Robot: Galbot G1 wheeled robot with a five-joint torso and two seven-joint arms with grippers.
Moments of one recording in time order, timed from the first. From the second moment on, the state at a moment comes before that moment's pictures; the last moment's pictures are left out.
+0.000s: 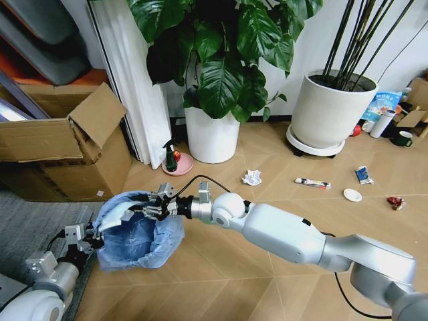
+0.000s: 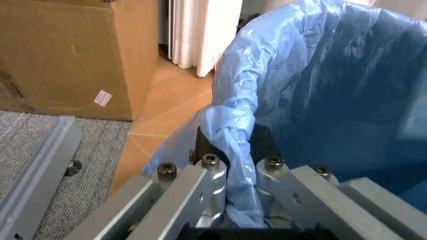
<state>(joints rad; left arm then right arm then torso) 1.63 -1.09 -0.84 -2.03 -0.66 0.27 0.08 -0.28 1.19 -0.72 1.46 0.94 0.07 -0.50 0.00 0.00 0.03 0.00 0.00</state>
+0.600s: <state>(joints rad) 1.62 -1.08 -0.85 -2.03 -0.71 0.28 0.08 -0.24 0.98 -0.74 1.53 0.98 0.01 -0.50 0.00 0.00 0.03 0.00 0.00</state>
